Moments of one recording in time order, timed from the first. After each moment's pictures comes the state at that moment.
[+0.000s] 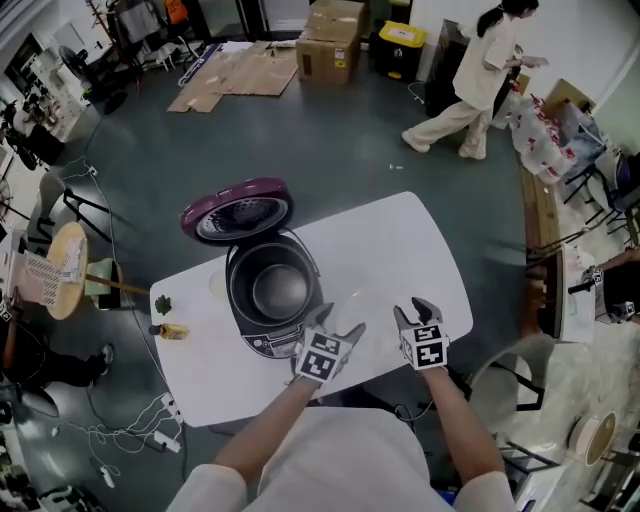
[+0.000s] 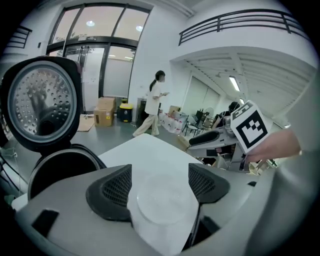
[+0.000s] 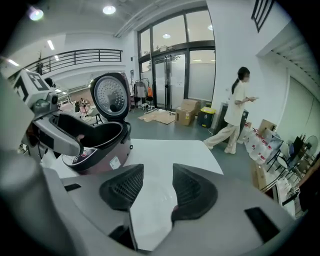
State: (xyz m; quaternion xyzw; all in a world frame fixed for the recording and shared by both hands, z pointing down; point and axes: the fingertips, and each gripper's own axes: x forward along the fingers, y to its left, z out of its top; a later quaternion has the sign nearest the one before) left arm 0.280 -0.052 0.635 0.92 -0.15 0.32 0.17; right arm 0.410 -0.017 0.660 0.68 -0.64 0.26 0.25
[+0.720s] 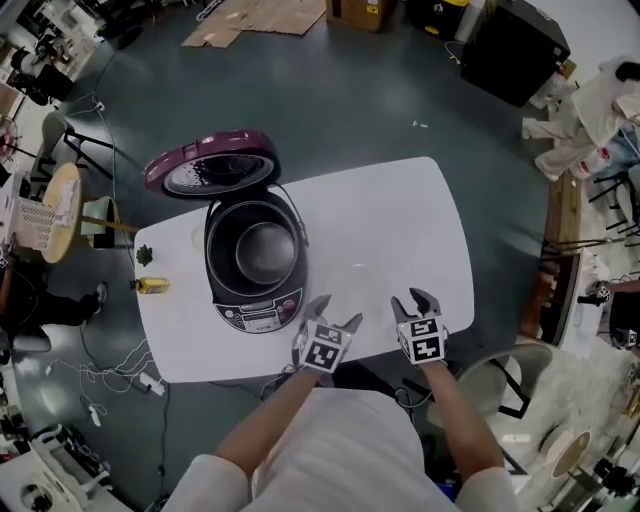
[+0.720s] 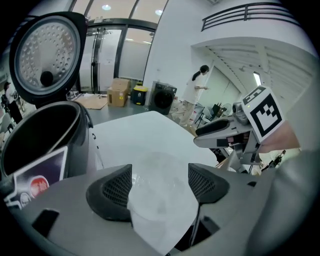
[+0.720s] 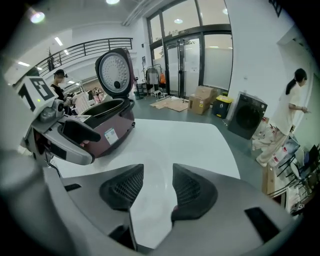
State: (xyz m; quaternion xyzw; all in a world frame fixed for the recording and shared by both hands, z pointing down) left arm 0.306 -0.026 0.752 0.86 -0.22 0.38 0.24; right arm 0.436 -0.010 0.749 0.59 -0.68 0.30 0.30
